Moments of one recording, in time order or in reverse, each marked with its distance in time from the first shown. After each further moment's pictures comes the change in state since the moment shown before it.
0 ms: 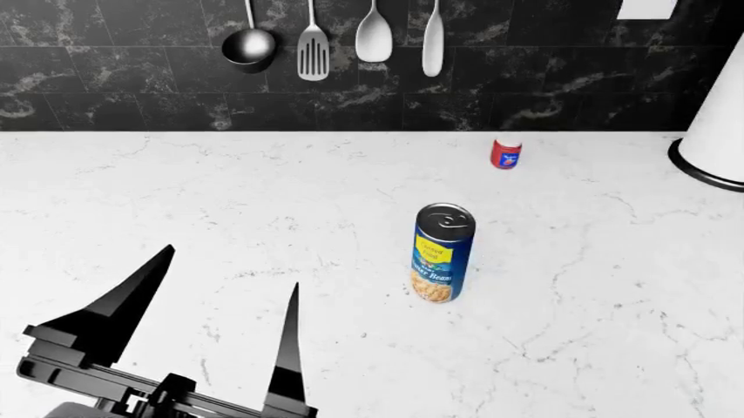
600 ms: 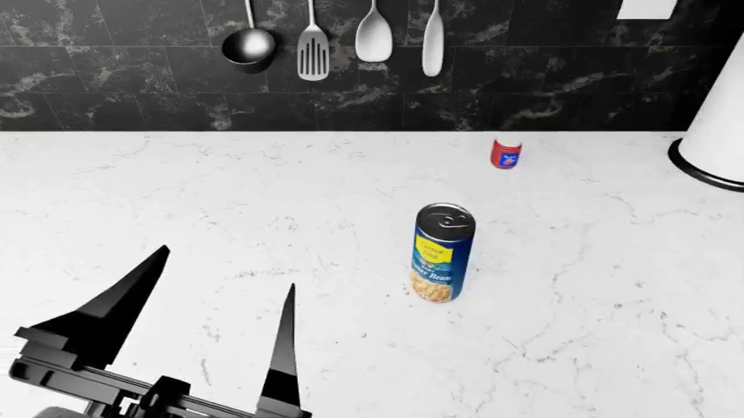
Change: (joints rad) left arm -0.030 -0.015 0.050 0.000 0.027 0.041 0.001; right arm -0.047 0.510 -0.058 -1.194 0.214 -0.401 0.308
